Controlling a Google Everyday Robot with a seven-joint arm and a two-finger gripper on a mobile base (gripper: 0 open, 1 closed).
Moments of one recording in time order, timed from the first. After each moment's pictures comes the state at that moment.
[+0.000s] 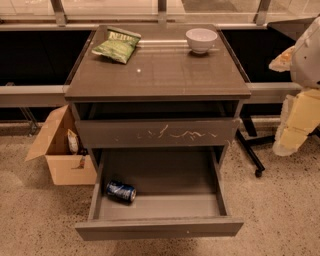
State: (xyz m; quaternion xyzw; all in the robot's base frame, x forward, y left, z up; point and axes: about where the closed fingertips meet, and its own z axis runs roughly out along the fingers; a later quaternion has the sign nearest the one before) arm 0.438 -0.217 0.976 -0.60 0.78 -0.03 0.16
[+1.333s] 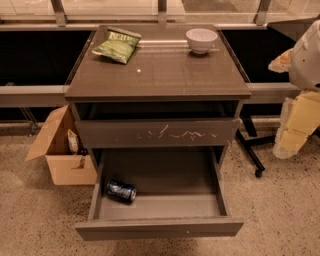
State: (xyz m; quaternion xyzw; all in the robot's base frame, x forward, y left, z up) arm 0.439 -0.215 0.972 -0.61 0.78 -0.03 0.16
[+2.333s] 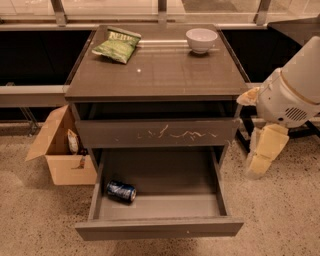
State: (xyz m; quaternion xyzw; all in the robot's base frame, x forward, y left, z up) arm 0.444 -0.184 0.894 -0.63 0.76 0.07 0.17
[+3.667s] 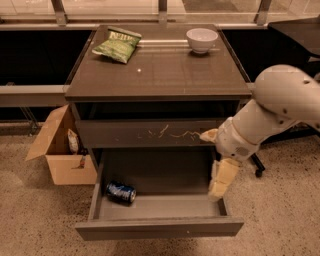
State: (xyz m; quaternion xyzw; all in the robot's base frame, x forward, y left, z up) arm 0.465 -0.132 0.755 -0.65 0.72 0.18 0.16
